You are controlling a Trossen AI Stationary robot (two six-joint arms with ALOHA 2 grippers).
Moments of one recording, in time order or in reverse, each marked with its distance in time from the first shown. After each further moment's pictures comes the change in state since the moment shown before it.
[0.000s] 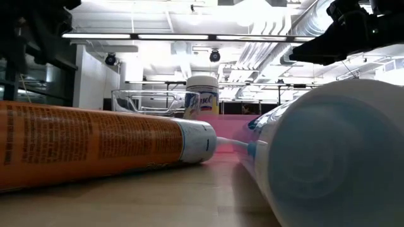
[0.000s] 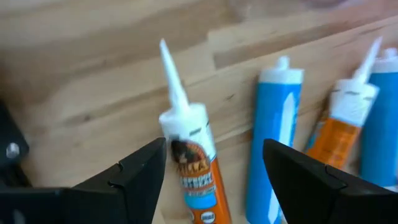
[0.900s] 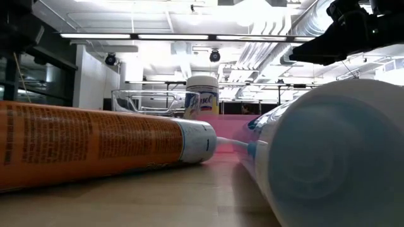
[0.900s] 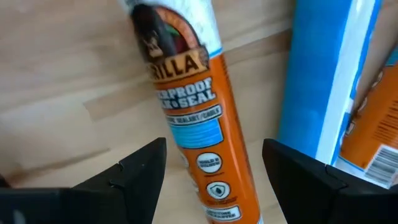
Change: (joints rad) left arm -0.274 0.365 0.002 0.268 0.108 -0.222; right arm 0.000 0.000 0.000 0.000 0.000 0.000
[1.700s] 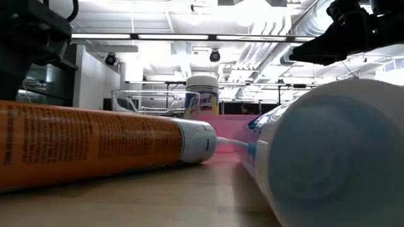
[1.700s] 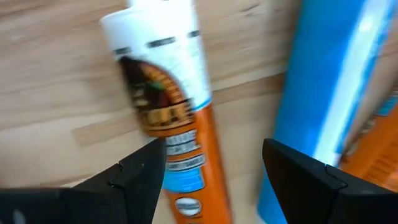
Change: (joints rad) left arm 0.149 0.033 0.000 0.019 0.031 0.065; right arm 0.000 0.000 0.000 0.000 0.000 0.000
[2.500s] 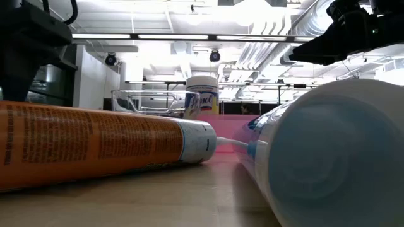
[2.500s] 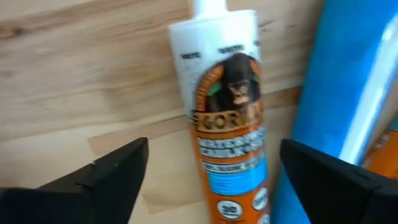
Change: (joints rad) left arm 0.003 0.000 -0.001 -0.042 -0.013 -0.011; right arm 0.000 0.000 0.000 0.000 0.000 0.000
